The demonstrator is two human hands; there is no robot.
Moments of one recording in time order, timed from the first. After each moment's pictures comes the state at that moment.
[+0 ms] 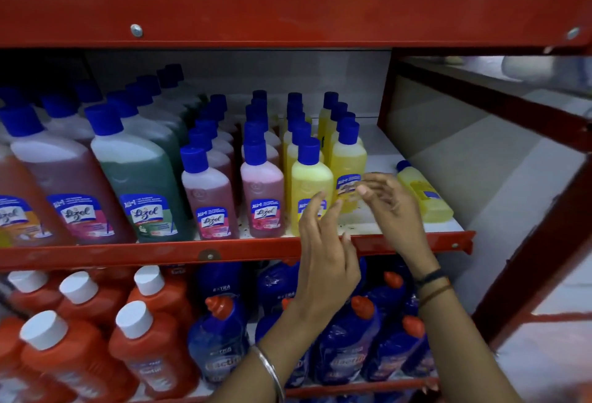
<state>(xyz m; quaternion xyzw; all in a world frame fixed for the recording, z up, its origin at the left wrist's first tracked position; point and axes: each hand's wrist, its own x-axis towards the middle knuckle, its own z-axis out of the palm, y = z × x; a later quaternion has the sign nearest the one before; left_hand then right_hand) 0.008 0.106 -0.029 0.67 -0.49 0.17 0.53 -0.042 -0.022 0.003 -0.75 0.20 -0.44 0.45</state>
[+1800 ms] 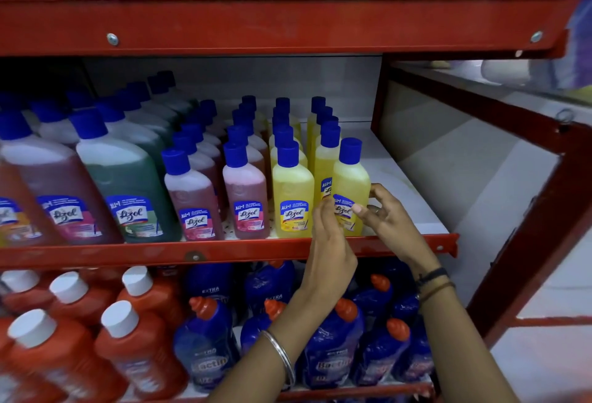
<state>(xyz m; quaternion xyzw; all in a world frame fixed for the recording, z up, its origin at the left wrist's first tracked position) -0.002 0.063 -0.037 0.72 -0.46 0.04 0.52 -0.062 -0.058 -0.016 -0.77 0.14 -0.32 0.53</state>
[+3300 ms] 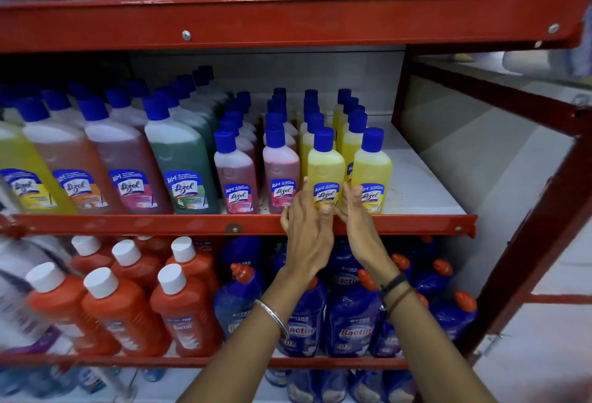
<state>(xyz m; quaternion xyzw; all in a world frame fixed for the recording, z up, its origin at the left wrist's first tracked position) 0.032 0.129 -0.042 0.75 -0.40 0.06 0.52 -0.037 0.068 -0.015 -0.71 0.18 -0.32 0.60</state>
